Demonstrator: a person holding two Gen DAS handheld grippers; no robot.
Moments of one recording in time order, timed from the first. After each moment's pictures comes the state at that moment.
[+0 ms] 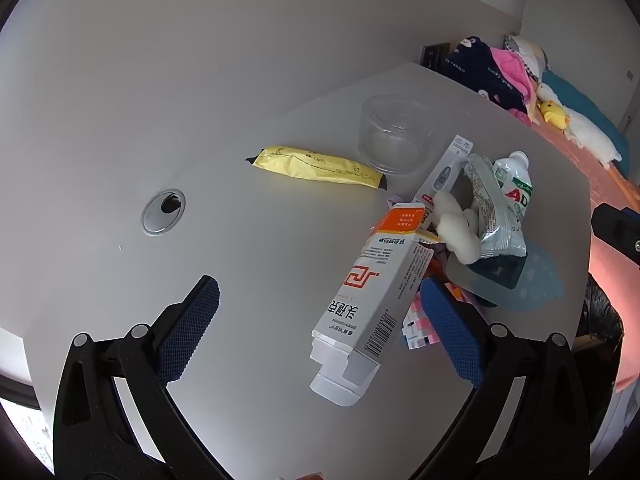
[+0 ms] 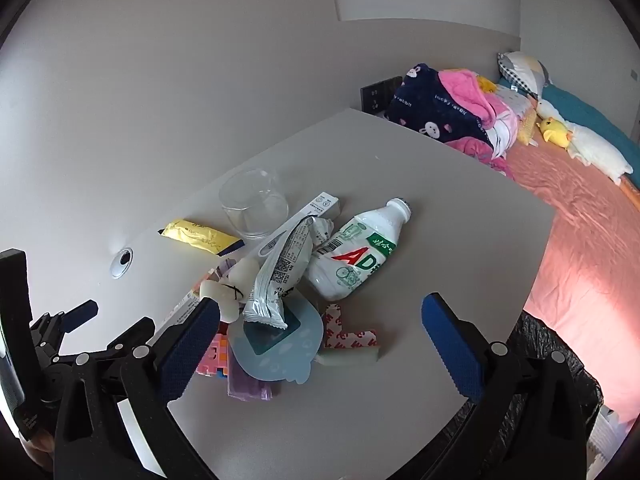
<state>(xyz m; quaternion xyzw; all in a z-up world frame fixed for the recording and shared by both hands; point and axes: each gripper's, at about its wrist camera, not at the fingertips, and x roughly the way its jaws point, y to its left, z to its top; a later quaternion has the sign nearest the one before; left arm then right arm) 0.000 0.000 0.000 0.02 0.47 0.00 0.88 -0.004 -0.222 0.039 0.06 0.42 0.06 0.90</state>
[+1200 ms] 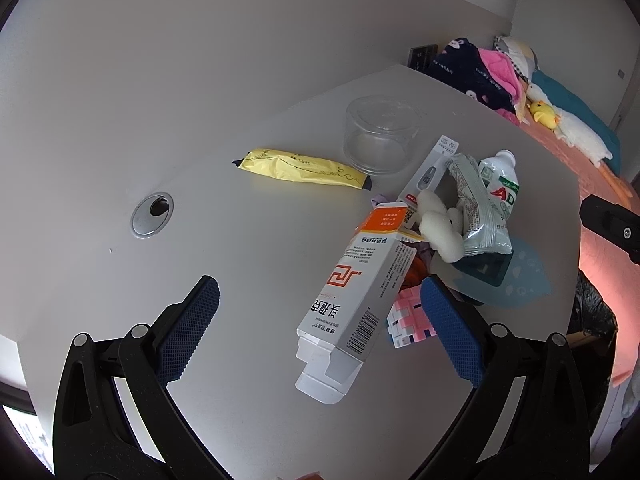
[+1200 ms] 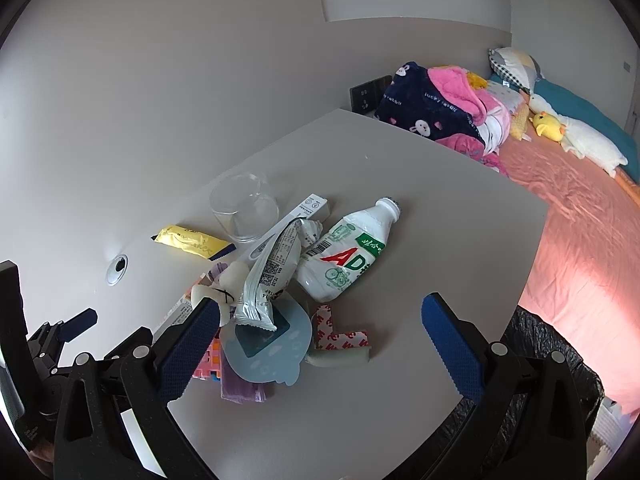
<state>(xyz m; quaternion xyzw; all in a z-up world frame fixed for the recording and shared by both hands) -0.004 -0.005 0.003 0.02 0.46 -0.02 0.89 -0.003 -0.231 0.037 0.07 0.42 0.05 0.90</state>
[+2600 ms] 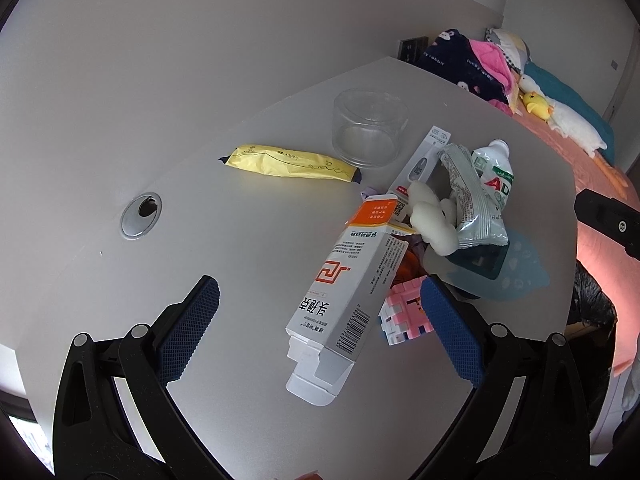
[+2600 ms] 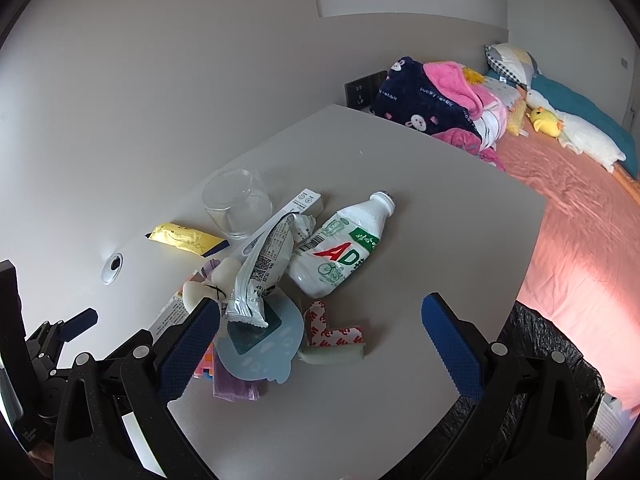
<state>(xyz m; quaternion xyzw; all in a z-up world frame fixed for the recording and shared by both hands) 0.000 -0.015 -0.005 0.02 0.47 -0.04 0.88 -0.002 -0.235 0.031 0.07 0.43 0.04 0.90</state>
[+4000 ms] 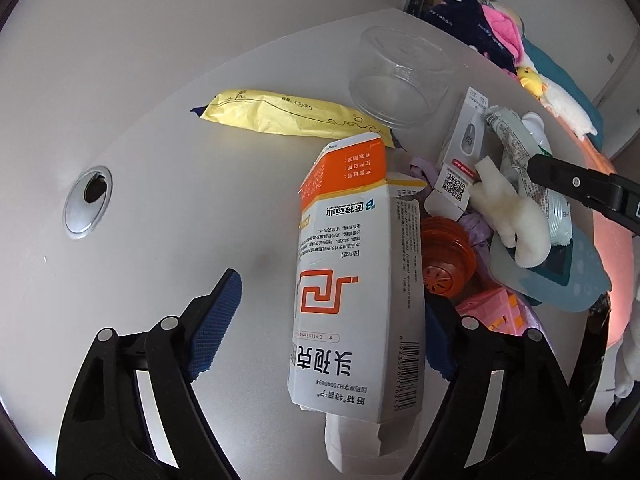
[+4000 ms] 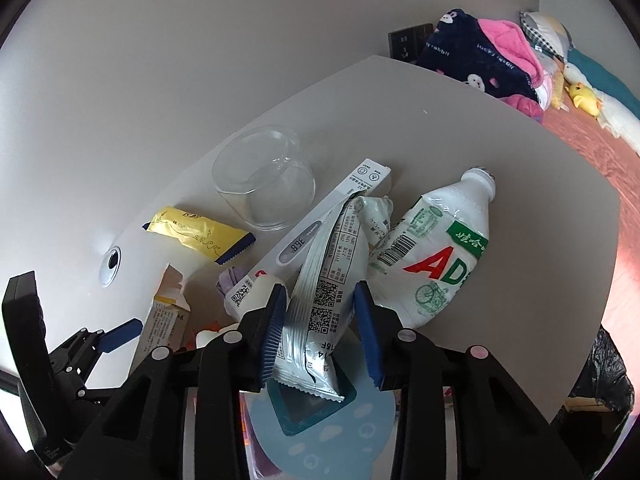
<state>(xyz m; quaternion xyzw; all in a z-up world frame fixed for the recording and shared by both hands) 0.039 0.032 -0.060 -0.02 0.54 -0.09 0.84 0.071 -0.181 -0.021 0.09 0.49 0.09 0.86</state>
